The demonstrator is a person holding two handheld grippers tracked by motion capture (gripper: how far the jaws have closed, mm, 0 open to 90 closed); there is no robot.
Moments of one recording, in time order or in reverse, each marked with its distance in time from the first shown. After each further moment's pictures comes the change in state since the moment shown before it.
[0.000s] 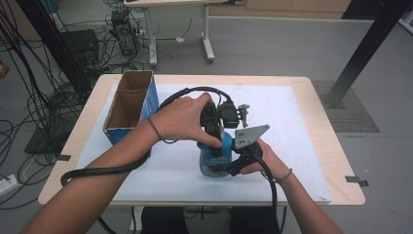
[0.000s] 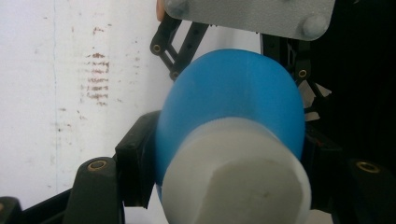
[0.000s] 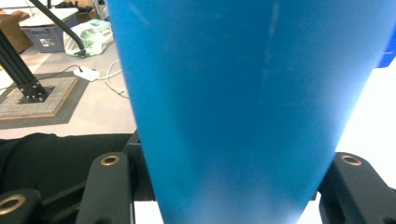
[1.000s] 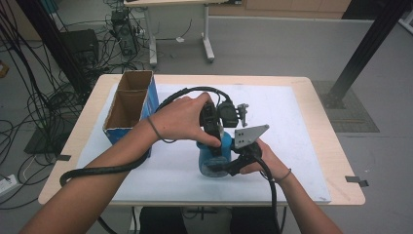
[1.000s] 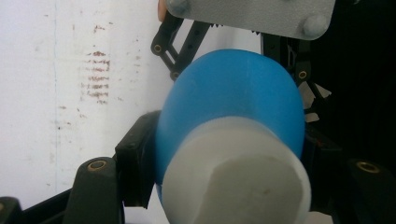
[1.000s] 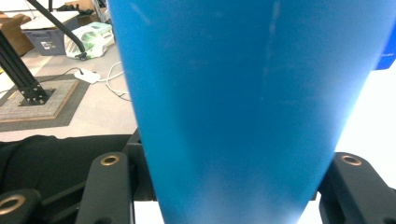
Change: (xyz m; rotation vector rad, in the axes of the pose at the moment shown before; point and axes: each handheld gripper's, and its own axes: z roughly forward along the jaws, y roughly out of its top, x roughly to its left) left arm 0.001 -0.002 0.000 -0.005 -0.003 -0.013; right arm -0.001 -0.002 0.002 -0.014 0.006 0.008
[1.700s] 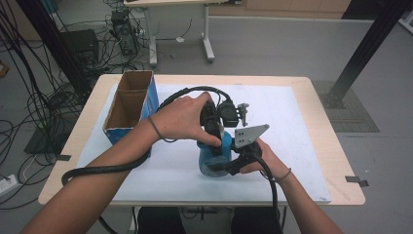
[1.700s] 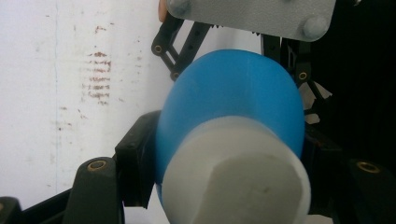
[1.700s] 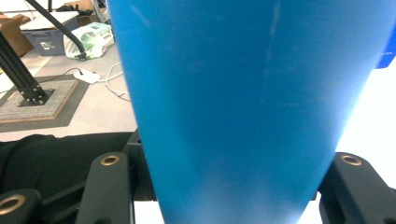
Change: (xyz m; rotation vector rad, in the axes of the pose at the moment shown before) left arm 0.002 0.000 0.001 -0.003 0.004 0.000; right arm -0.002 -0.002 0.000 -0.002 -0.002 0.004
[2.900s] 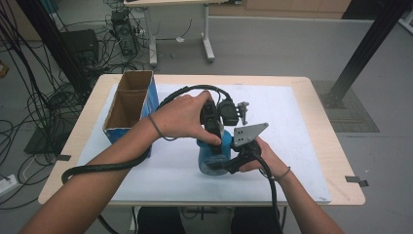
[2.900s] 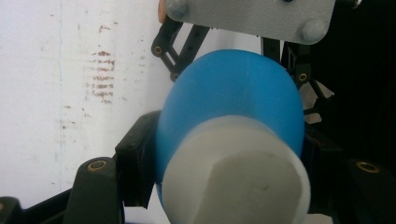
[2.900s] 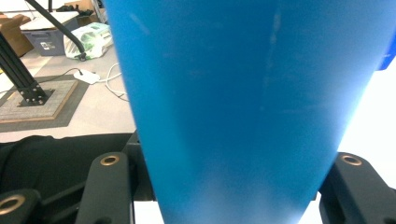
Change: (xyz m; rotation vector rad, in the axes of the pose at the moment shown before) left arm 0.002 0.002 -0.002 0.005 0.004 -0.002; right arm -0.003 0.003 0.000 0.000 0.002 -0.001
